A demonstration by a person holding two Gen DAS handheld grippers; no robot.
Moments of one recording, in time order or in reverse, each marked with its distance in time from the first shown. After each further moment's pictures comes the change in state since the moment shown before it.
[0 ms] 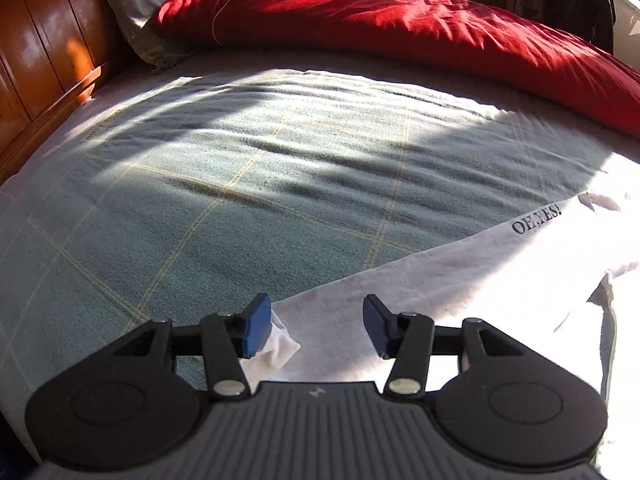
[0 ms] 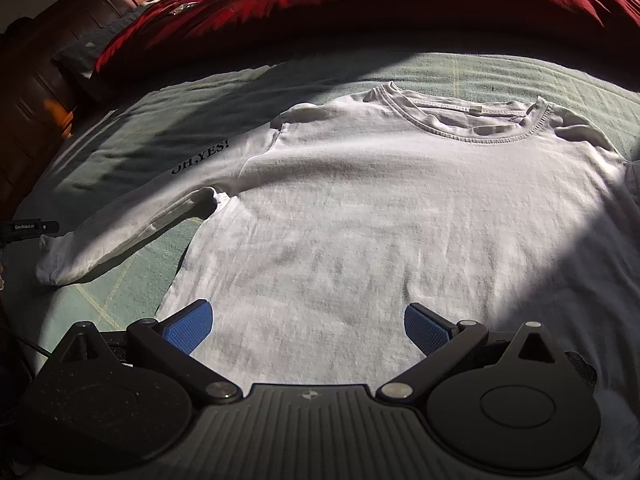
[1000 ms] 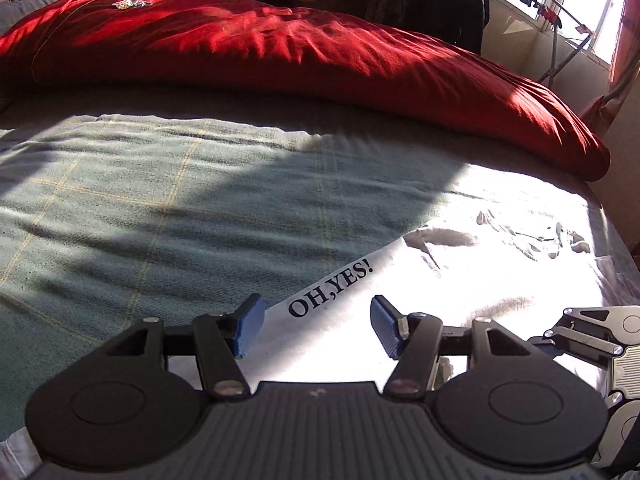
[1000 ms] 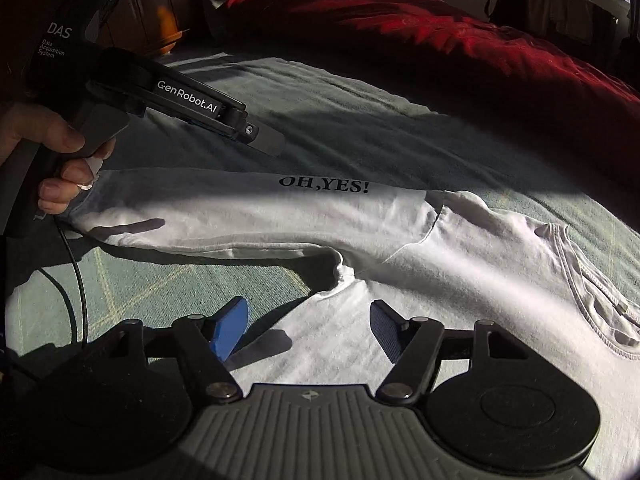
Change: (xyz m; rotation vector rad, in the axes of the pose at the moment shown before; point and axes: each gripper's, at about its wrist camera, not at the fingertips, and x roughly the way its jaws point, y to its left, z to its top) left arm 0.029 -0.109 0.054 0.128 -0.045 -0.395; right arm 0.085 0.114 0.047 -0.524 -0.035 0.068
